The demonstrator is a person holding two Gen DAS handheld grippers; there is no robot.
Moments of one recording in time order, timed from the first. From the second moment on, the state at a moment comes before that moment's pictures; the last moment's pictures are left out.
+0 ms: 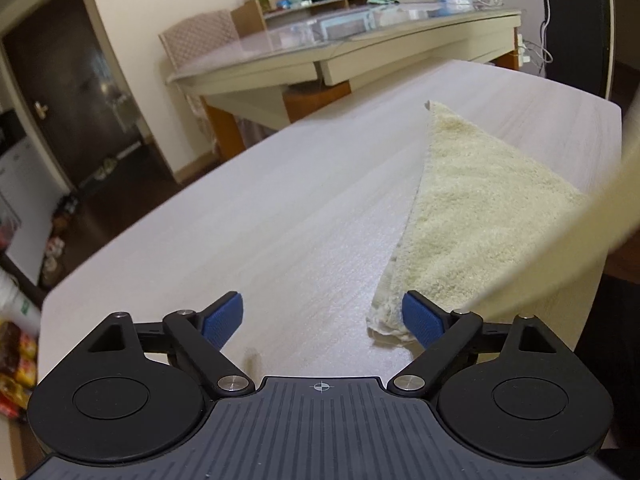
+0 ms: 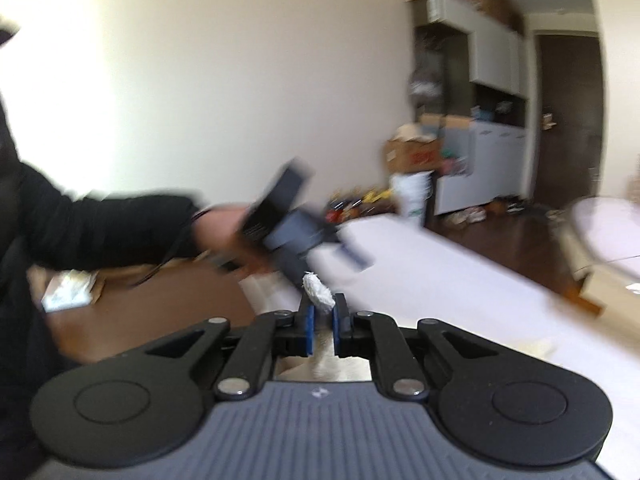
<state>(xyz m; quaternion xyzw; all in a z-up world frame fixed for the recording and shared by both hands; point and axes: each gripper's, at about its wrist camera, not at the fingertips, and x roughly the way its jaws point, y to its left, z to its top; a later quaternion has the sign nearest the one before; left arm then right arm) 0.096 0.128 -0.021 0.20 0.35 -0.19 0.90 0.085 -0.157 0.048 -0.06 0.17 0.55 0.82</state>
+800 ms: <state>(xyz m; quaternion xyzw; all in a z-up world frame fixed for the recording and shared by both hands) 0.097 0.111 -0.018 0.20 0.31 -0.19 0.91 0.300 -0.182 -0.050 0.08 0.38 0.45 0.80</state>
